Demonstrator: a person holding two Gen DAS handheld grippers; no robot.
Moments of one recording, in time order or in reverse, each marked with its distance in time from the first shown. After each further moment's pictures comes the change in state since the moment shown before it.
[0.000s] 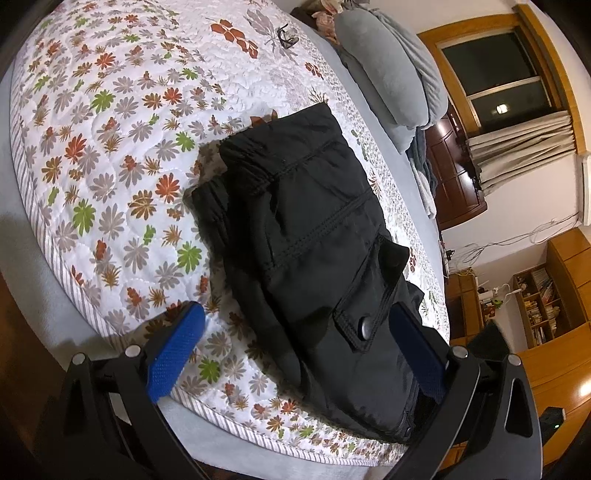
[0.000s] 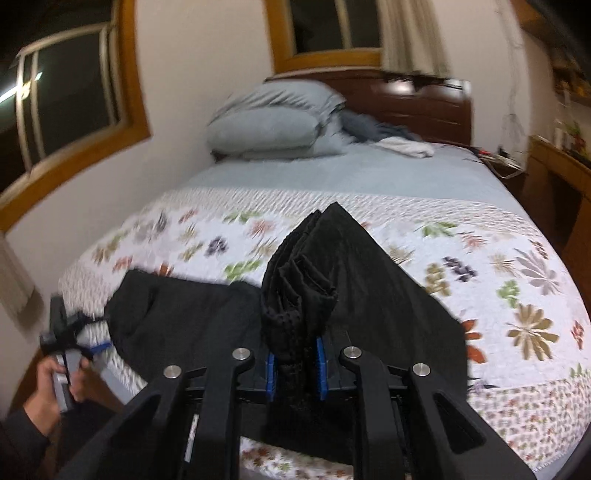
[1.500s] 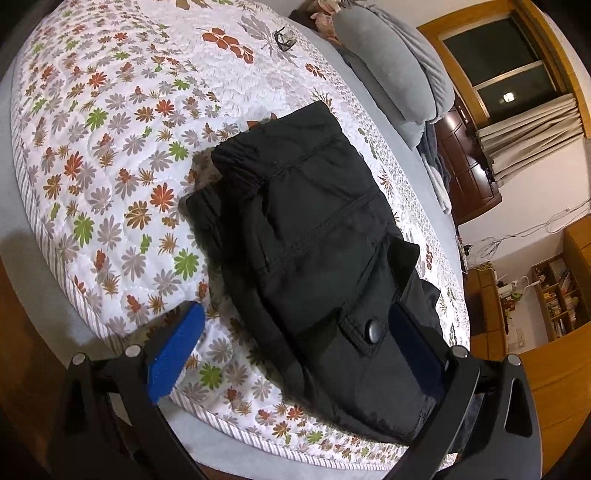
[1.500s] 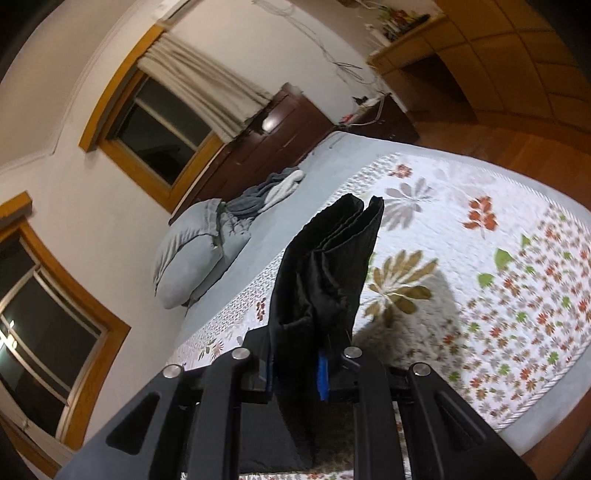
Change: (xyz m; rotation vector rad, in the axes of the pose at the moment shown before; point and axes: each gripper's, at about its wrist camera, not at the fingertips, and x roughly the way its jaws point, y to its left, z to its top) left arm 0.002 -0.016 -0.004 0.046 -0.016 0.083; right arm -0.154 -0.337 -0.087 0.805 -0.313 0.062
